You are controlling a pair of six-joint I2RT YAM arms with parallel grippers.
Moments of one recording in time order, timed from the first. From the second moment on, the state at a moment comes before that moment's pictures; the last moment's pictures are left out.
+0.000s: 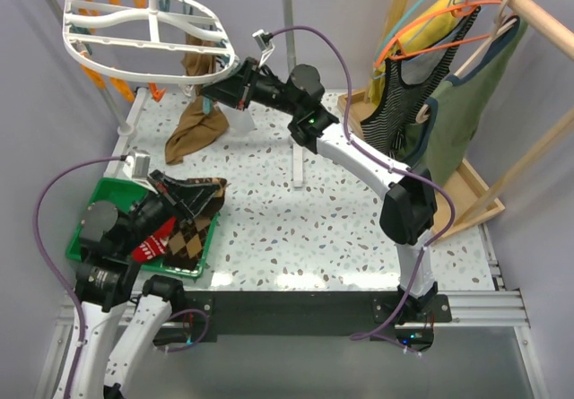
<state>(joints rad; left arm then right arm) -0.21 0.43 0.81 -0.28 0.59 -0.65 0.73 2.02 1.92 0.51 -0.58 0.91</state>
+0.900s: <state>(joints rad) -0.22 0.47 0.84 -0.78 -0.27 -0.62 0.74 2.00 1.88 0.39 -0.56 0.83</state>
